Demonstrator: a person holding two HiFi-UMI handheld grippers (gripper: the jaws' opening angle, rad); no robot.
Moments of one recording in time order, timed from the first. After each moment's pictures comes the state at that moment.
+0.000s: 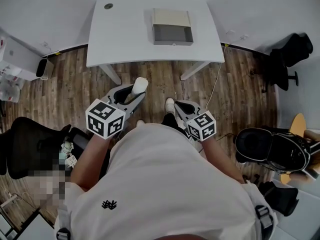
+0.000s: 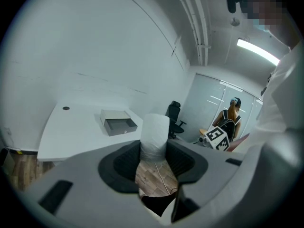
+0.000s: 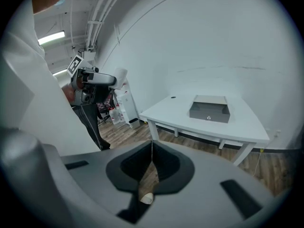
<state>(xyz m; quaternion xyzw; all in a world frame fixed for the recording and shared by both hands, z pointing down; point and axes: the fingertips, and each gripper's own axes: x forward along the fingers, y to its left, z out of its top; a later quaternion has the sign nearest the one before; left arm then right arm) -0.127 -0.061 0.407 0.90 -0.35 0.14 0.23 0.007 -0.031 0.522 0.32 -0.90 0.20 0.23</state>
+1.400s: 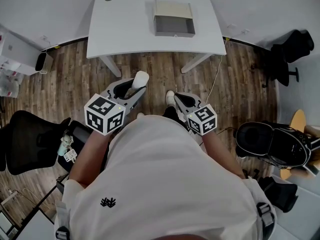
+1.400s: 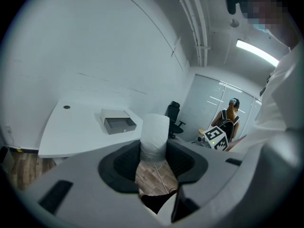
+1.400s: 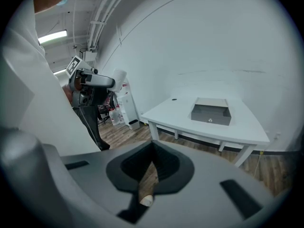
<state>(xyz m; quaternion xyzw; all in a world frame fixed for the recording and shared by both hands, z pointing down) -0.130 -0.046 0.406 0.90 -0.34 0.14 0.23 -0.002 -0.025 0.516 0.32 -0.90 0.19 0.22</state>
